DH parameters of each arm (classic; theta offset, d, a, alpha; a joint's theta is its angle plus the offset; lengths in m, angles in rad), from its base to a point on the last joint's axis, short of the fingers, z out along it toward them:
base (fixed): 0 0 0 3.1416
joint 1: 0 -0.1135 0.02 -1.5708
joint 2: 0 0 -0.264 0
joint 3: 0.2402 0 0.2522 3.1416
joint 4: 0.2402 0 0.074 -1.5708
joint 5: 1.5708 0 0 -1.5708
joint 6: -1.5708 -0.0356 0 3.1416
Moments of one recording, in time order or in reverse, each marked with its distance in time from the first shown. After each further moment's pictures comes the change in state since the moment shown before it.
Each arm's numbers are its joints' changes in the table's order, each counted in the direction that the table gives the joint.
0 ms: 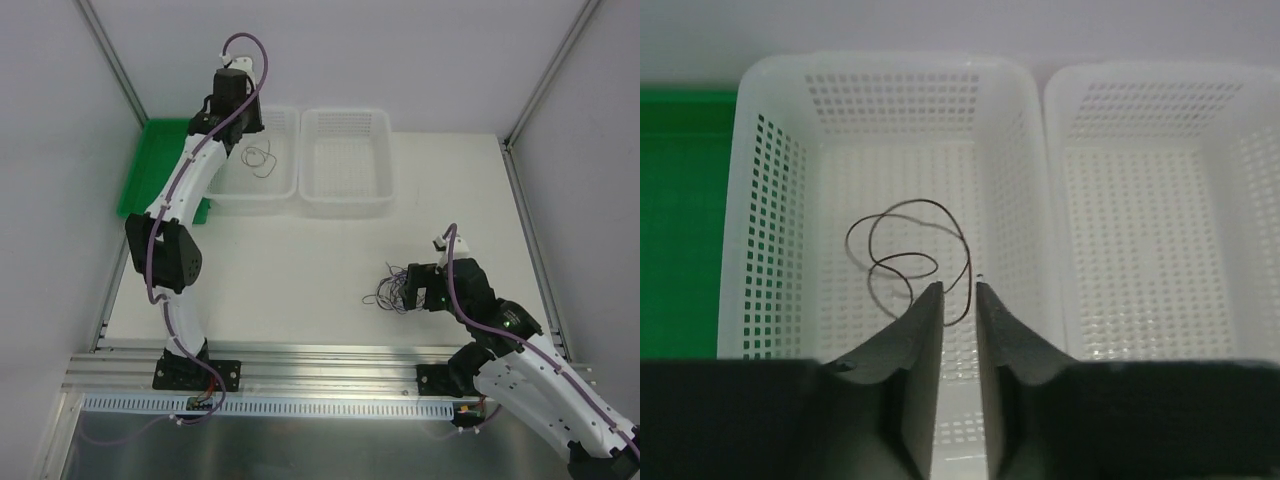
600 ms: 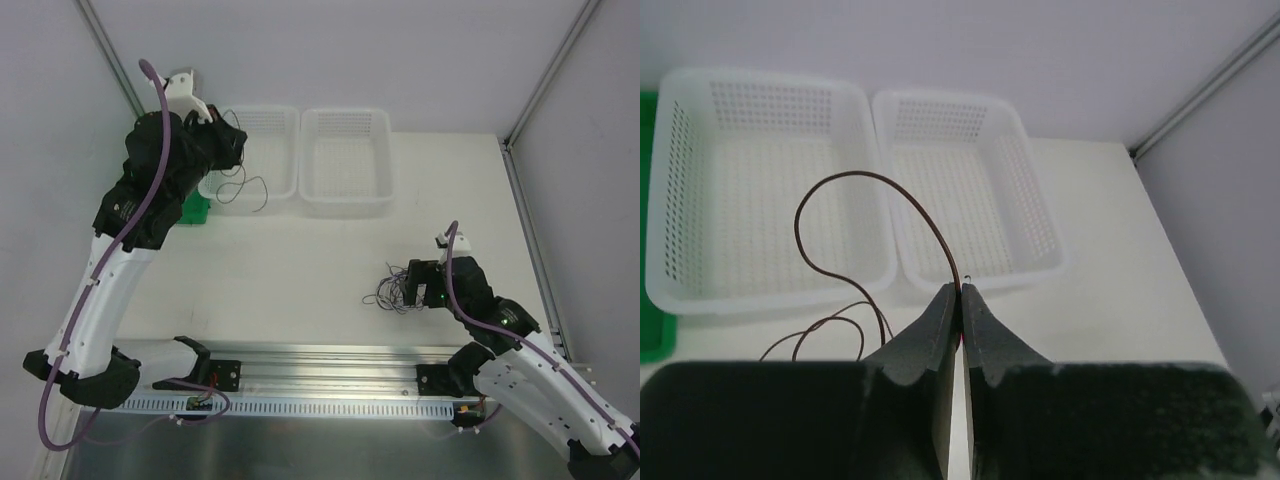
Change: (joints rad) left arm 0.215 0.744 -0.399 0.135 0.009 0.220; right arm 0.000 -0.033 -0.005 -0.035 0.053 -0.034
